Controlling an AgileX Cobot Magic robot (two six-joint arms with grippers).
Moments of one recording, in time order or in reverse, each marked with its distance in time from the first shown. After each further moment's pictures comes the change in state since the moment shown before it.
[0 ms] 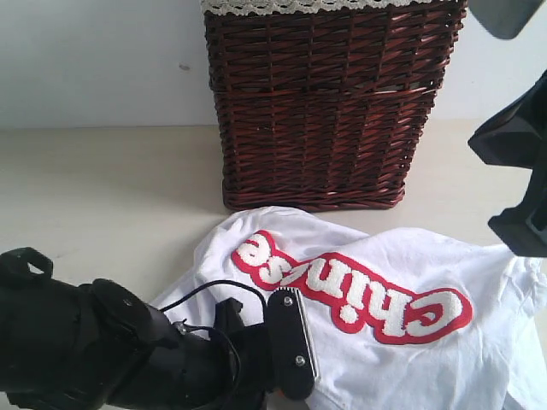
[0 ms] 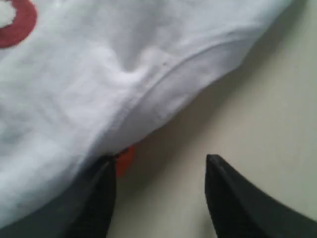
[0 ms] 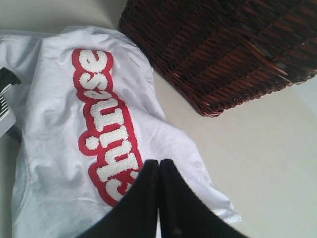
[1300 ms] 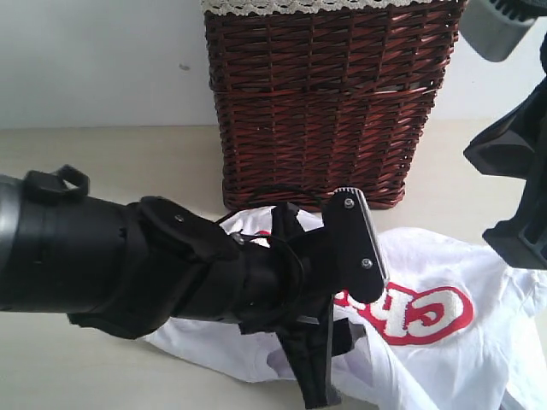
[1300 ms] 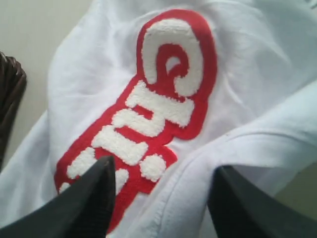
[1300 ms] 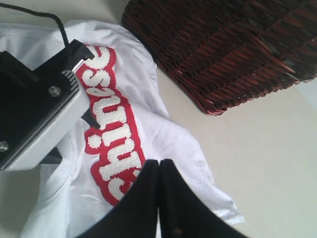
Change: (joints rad) left arm -0.005 -0.004 -0.248 0.081 -0.071 0.004; right arm 0.000 0.000 0.024 0.000 -0.016 0.000
